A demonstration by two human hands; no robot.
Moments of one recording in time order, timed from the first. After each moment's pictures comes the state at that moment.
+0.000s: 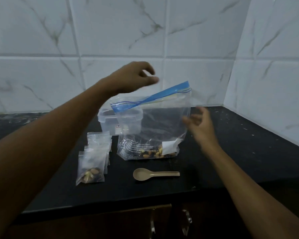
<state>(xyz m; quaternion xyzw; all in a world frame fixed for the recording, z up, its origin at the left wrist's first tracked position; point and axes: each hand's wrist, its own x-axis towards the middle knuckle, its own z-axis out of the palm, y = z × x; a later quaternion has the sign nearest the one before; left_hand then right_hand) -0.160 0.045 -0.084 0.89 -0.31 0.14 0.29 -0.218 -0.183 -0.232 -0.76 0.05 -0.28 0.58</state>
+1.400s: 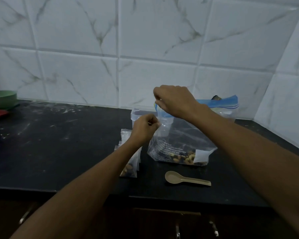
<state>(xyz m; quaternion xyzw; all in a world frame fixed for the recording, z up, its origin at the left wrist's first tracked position) -0.150 0.100 -0.238 0.83 -0.15 0.18 0.50 -0.161 -0.025 -0.127 -0.90 -0.27 -0.31 -0.12</state>
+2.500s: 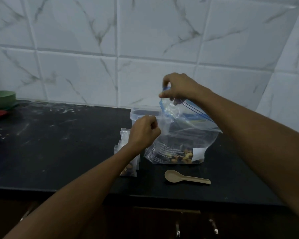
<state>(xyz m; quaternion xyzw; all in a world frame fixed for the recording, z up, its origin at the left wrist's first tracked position) -0.158 0.100 -0.247 0.87 -0.18 0.27 0.37 -0.156 -0.032 -0.089 -0.97 -0.12 -0.13 0.15</state>
